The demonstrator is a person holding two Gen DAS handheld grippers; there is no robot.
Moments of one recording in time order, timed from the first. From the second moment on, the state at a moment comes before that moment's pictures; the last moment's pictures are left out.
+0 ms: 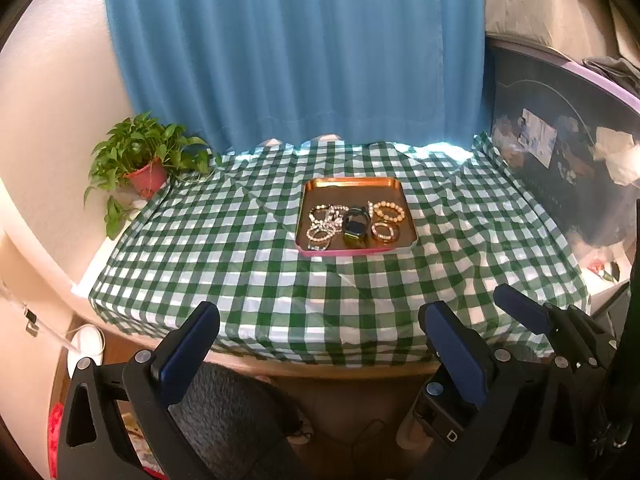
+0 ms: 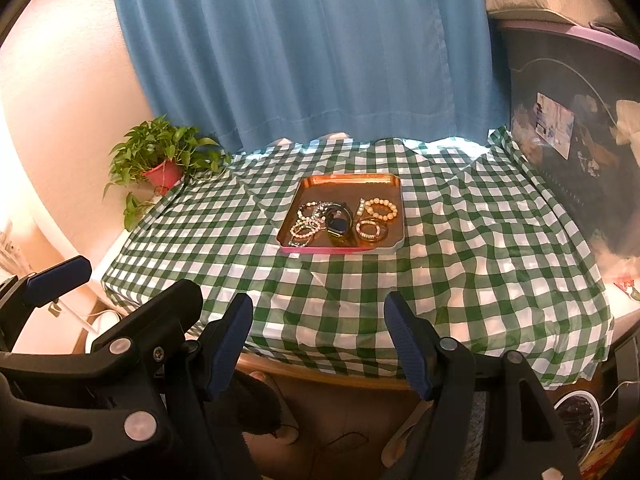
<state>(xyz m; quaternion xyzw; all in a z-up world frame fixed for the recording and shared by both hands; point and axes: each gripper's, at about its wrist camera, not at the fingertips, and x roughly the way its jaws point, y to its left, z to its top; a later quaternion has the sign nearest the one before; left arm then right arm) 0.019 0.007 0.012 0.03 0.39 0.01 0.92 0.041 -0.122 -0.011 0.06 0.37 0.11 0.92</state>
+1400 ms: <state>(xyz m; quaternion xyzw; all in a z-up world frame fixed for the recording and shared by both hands) 0.018 0.006 0.010 0.04 0.39 0.01 0.92 0.042 -0.126 -0.014 0.07 0.37 0.11 0.92</state>
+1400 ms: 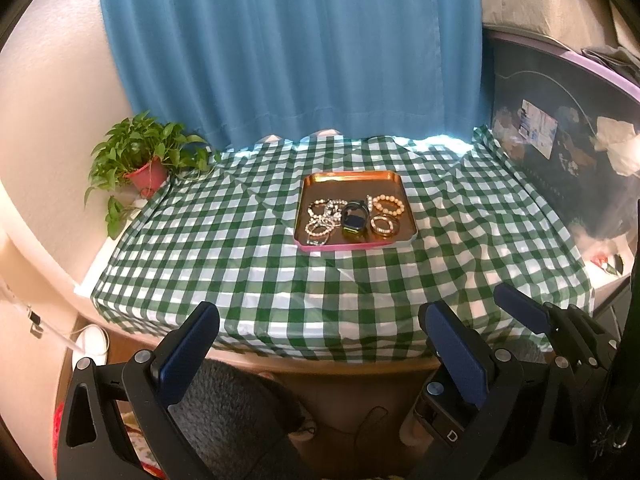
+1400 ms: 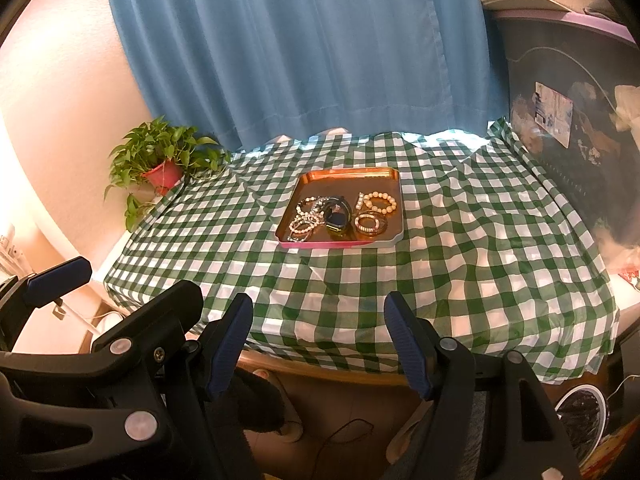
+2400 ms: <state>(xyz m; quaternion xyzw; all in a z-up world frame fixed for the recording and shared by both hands) 0.016 0.007 0.009 0.04 0.39 0.02 0.92 0.038 -0.120 -0.017 0.07 0.37 0.12 0.92</state>
